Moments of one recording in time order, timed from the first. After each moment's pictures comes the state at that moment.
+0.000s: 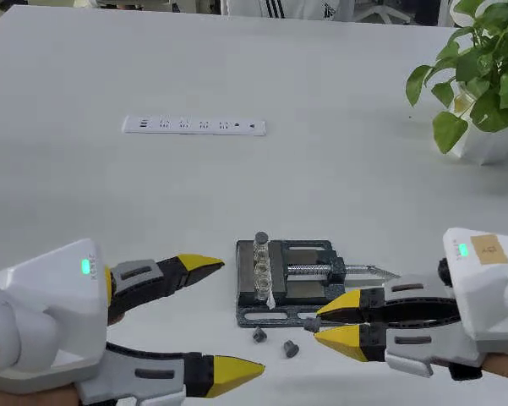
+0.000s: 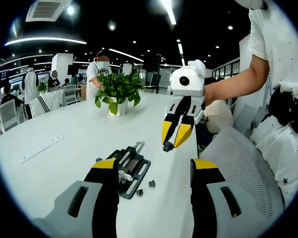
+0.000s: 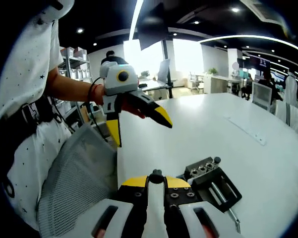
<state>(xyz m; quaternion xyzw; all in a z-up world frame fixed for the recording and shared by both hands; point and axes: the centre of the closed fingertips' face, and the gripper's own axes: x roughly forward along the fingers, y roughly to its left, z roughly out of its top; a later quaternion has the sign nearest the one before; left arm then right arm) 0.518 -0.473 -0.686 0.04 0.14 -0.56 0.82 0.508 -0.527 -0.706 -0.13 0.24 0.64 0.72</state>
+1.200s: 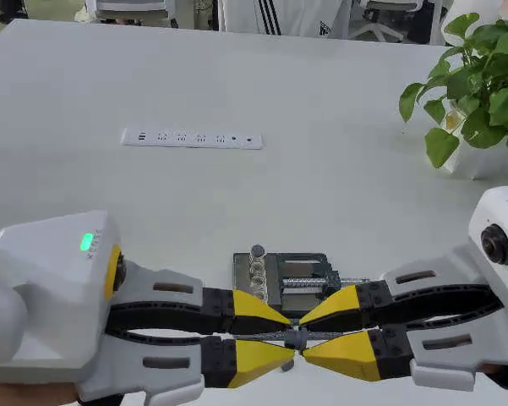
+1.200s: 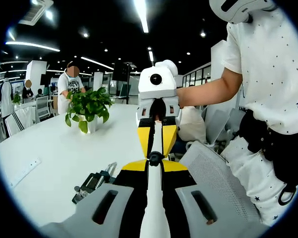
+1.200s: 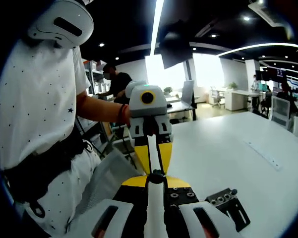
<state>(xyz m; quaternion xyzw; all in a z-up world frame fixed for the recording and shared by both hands) 0.485 -0.507 -0.631 0.03 0.11 -0.66 0.74 0.476 -0.498 -0.636 -0.08 0.20 0.71 0.67</state>
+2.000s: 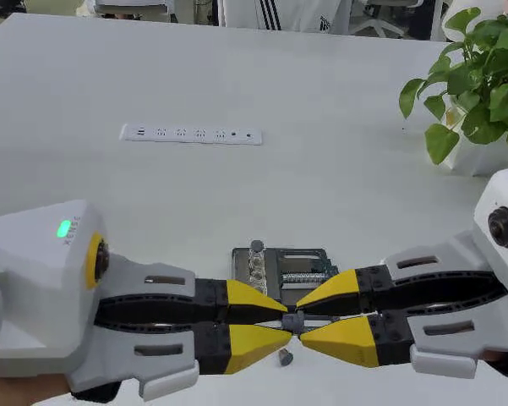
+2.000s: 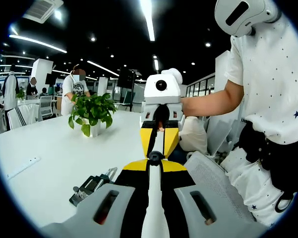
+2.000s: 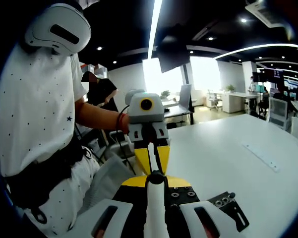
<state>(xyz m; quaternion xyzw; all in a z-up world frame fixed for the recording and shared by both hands) 0.487 -0.500 -0.620 -0.02 0.09 -0.64 0.76 0.477 -0.496 -0.623 -0.07 0.19 0.70 0.68</state>
